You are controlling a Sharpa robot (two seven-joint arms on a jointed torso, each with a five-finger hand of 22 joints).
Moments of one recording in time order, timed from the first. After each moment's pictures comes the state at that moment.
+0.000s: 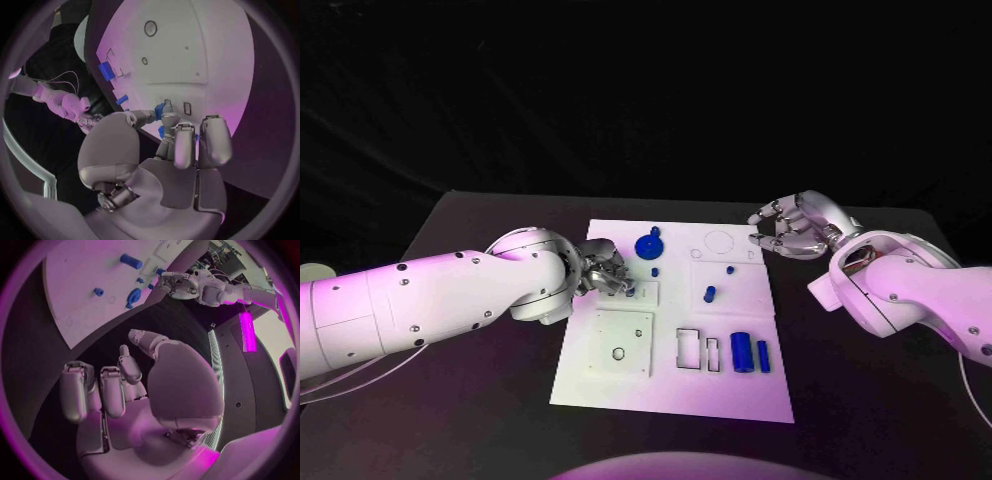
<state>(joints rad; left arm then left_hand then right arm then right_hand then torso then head) 1.20 -0.84 -0.07 1.62 -1.11 -0.06 -0.49 1.06 -0.17 0.82 0.24 0.24 0.75 0.06 0.95 0.65 1.15 -0.01 1.21 0.83 1.47 -0.07 1.48 1.31 0.10 1.43 0.03 1.38 1.14 1.28 -0.93 -0.15 1.64 -0.90 -0.58 -0.08 1.28 -0.26 0.61 0.04 0.26 0.86 0.16 0.30 0.39 1.27 0.08 1.27 1.18 1.47 0.00 1.50 1.31 0.03 1.47 0.10 1.41 1.31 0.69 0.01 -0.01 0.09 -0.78</state>
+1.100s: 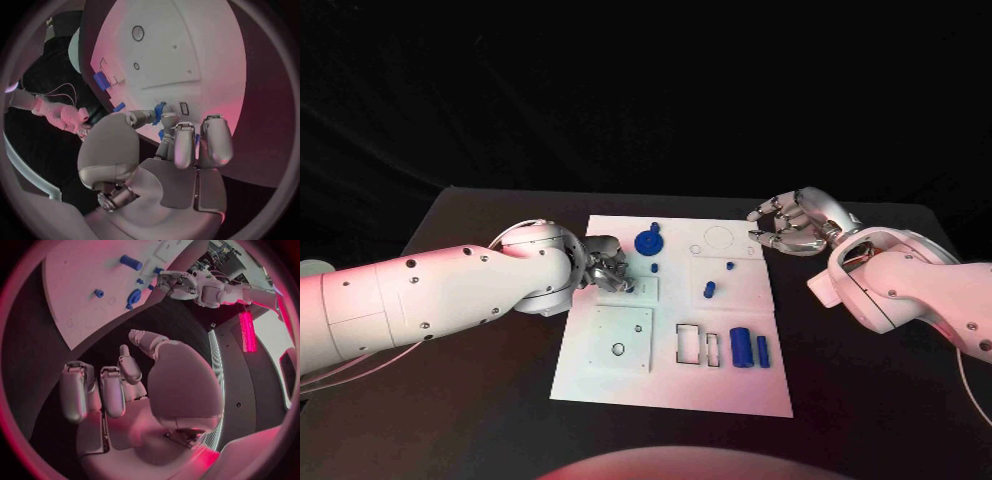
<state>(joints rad) 1.20 -0.81 -0.07 1.60 -1.21 0.02 -0.50 1.05 -0.18 0.82 0.24 0.24 0.75 0.06 0.95 0.65 1.15 -0.02 1.21 0.83 1.46 -0.07 1.48 1.31 0.08 1.43 0.03 1.39 1.15 1.27 -0.93 -0.15 1.64 -0.90 -0.58 -0.08 1.28 -0.26 0.61 0.04 0.26 0.86 0.16 0.31 0.39 1.27 0.08 1.27 1.18 1.47 0.00 1.50 1.31 0.03 1.47 0.10 1.41 1.31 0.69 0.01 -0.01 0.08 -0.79</state>
